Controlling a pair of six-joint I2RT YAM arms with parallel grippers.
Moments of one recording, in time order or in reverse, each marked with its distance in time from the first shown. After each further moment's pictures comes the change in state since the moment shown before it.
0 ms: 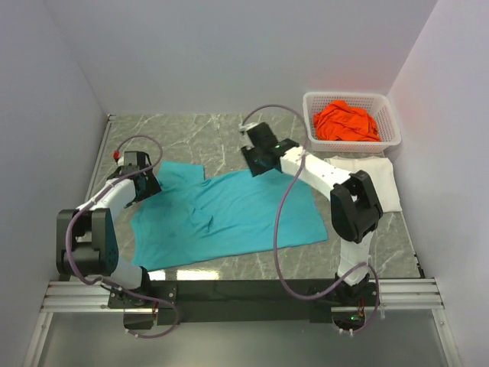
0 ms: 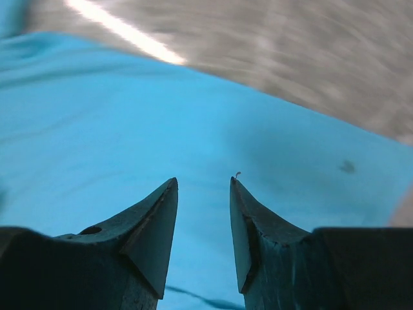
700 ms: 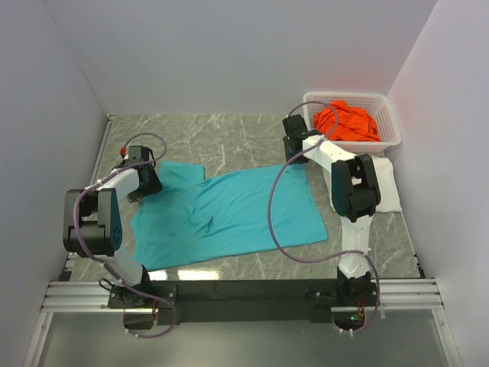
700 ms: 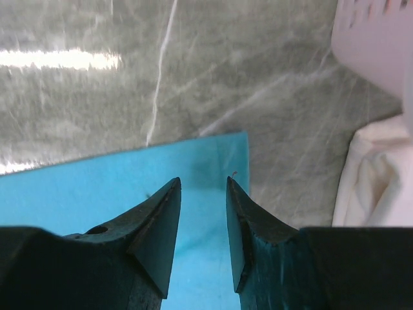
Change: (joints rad) left arm 0.000 0.180 0.108 -0.008 0.039 0.044; right arm -0.352 0.197 0.041 0.008 0.177 0.109
